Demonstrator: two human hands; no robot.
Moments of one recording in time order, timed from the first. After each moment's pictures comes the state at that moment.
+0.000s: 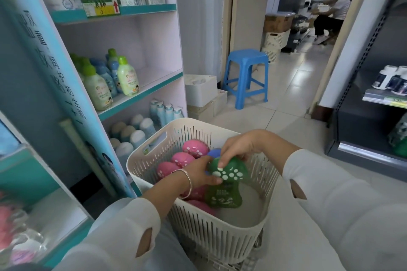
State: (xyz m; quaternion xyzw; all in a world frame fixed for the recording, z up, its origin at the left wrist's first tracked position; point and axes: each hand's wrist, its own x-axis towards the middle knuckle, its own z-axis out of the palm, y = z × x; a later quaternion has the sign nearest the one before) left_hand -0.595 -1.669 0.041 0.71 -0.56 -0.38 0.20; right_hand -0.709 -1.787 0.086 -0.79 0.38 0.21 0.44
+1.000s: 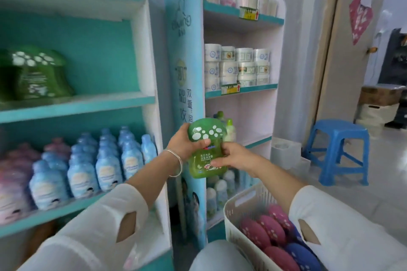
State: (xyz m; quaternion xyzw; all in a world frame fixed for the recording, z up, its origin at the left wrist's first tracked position) left_hand -0.423 -1.523 0.224 0.75 -0.36 -0.08 0.55; right_hand -0.522 -1.658 0.200 -0.83 0.10 -0.11 0.54
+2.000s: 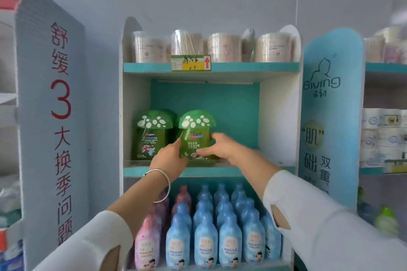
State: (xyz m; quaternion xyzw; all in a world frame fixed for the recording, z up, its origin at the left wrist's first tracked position) left_hand -0.258 -1.265 0.332 0.92 -0.16 0.22 0.28; right_hand -0.256 -1.420 0.364 -0.89 -0.06 -0.12 0.43
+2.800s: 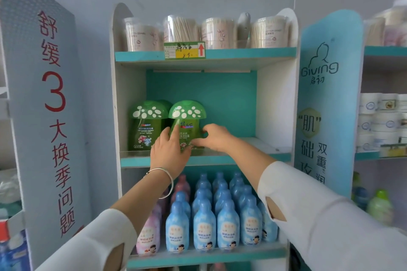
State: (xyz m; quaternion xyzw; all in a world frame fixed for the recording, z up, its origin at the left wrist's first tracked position) left_hand -0.264 -1.277 0.316 0.91 -0.12 0.29 0.25; right_hand -0.246 -1.419 0.356 -0.95 -0.05 -0.16 0.25
